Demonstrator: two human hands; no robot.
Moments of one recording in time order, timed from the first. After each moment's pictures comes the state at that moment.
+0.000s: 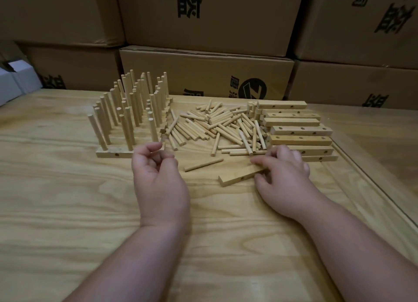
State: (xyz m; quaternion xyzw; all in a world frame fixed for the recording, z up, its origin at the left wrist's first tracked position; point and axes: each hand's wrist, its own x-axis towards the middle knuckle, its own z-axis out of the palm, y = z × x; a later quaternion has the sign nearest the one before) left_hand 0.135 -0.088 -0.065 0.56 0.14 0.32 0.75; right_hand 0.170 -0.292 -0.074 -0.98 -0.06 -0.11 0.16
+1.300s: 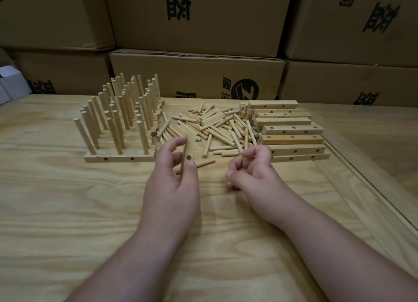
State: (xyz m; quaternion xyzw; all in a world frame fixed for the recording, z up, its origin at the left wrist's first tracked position) left_hand 0.130 -0.093 -0.077 0.78 0.01 0.23 0.58; right_hand 0.159 -0.264 -0.076 -0.78 -0.12 0.00 0.62
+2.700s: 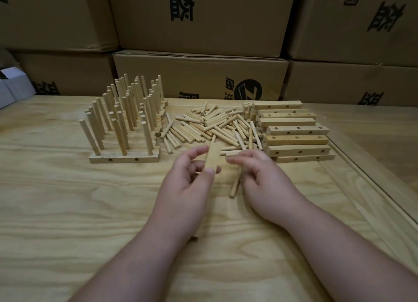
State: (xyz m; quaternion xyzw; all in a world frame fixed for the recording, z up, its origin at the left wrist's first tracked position) left_hand 0.130 -0.094 -0.076 0.73 -0.03 0.10 0.68; right_hand 0.163 -0.267 -0.075 -0.91 -0.15 -0.11 0.36
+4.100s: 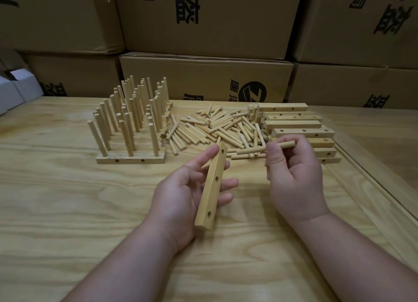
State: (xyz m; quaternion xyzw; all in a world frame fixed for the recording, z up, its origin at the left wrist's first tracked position) left_hand 0.135 -0.088 -0.067 0.42 -0.01 -0.12 0.90; right_hand 0.157 -0.268 -0.069 -0.74 -0.13 -0.32 0.58
